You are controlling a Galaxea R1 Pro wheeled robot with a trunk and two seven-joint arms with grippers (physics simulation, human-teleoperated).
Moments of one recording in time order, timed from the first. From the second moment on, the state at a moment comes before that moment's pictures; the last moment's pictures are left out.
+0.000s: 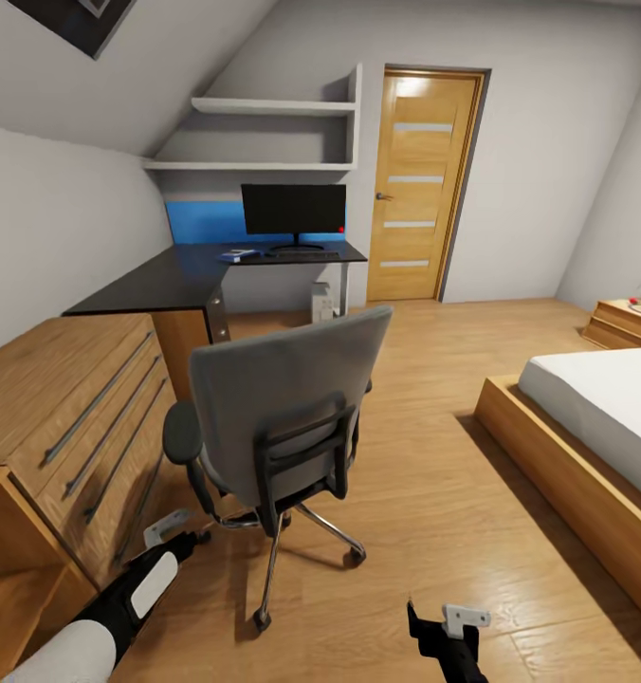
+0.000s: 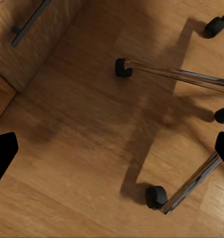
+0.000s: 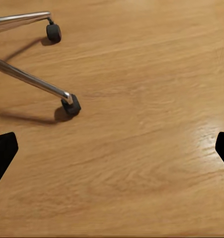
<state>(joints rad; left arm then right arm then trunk) -0.60 0.11 -0.15 -0.49 0.71 0.14 0.39 -0.44 -0.04 0.78 -0.18 -0.83 -0.54 -0.09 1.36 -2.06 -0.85</state>
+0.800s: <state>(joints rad) -0.60 0.17 -0.02 -0.47 0.70 0.07 0.39 -0.44 -0.03 0.78 -0.17 -0.82 -0.55 -0.09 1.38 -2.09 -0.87</state>
